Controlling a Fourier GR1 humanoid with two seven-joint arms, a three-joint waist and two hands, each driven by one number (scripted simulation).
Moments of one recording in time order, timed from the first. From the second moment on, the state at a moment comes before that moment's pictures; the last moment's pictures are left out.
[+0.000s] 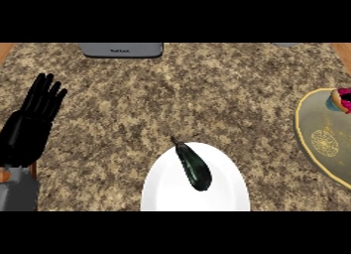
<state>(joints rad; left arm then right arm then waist) -0.15 0.23 0.14 -1.58 0.33 -0.08 0.06 -0.64 -0.61 -0.50 -0.74 0.37 0.19 -0.18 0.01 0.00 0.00</state>
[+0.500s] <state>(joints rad) -0.14 0.22 0.14 -1.60 0.31 -0.07 0.06 -0.59 -0.79 -0.71 -0.56 0.21 0.24 -0.27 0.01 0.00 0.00</state>
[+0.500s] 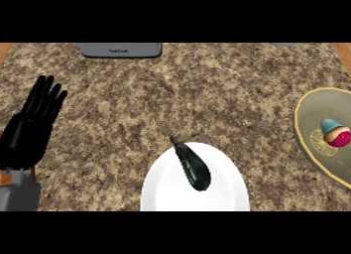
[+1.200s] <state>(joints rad) -0.14 0.21 0.14 -1.60 0.31 -0.08 0.06 -0.32 -1.09 -0.83 -0.29 0.12 0.55 -0.52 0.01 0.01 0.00</state>
